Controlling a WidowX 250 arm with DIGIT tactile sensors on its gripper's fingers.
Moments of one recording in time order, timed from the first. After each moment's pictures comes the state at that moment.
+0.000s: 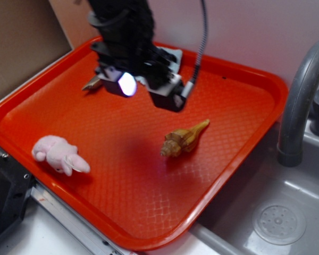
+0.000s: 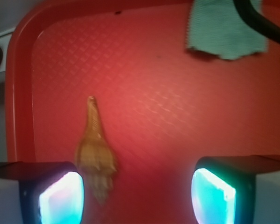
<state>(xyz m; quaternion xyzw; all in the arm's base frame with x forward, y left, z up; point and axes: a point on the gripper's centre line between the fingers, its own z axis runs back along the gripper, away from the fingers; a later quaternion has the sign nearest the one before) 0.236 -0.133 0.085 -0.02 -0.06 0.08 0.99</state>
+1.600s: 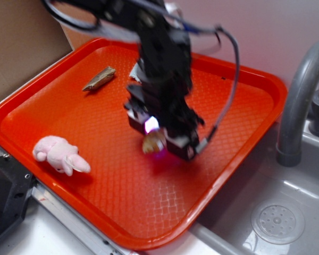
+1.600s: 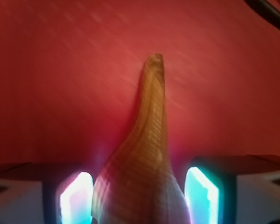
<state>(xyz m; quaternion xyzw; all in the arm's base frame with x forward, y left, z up) 0.227 -0.144 0.051 0.03 0.00 0.02 1.00</state>
